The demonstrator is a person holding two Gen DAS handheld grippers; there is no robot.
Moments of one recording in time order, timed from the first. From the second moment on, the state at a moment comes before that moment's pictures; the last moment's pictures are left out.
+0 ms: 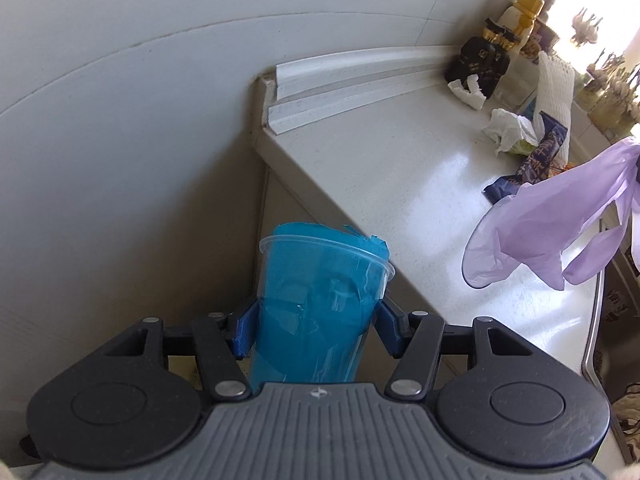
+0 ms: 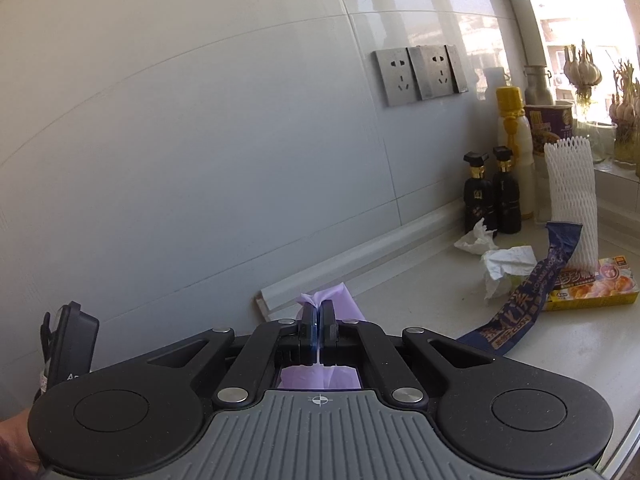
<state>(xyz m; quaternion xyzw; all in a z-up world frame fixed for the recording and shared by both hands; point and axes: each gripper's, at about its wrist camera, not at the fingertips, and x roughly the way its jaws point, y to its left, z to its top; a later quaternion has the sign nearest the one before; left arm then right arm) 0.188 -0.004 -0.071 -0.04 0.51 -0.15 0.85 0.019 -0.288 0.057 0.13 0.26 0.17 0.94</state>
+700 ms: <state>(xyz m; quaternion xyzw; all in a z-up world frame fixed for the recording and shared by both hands) 0.146 0.052 -0.127 -0.08 0.56 -0.10 0.82 0.004 -0.206 0.007 0.10 0.36 0.26 0.89</state>
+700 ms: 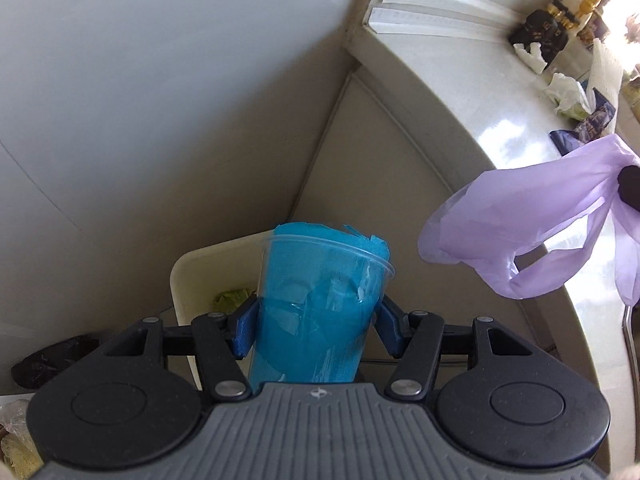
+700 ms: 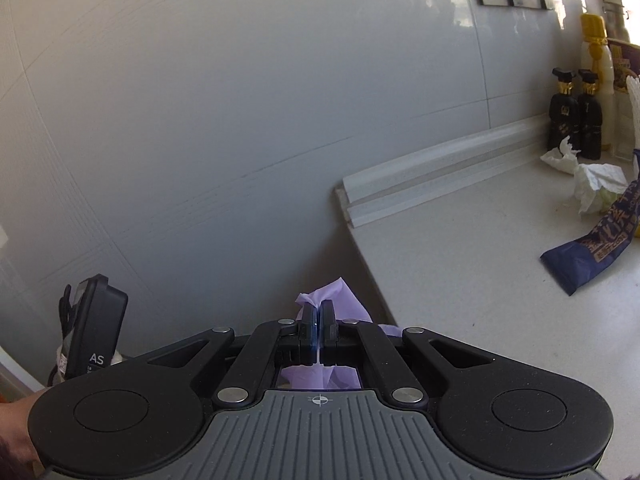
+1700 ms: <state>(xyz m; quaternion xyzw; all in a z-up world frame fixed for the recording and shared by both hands) 0.167 0.071 -0.286 -0.03 0.67 -0.06 0.74 0.048 -0.086 -0.199 0.01 0.55 0.28 0.79</state>
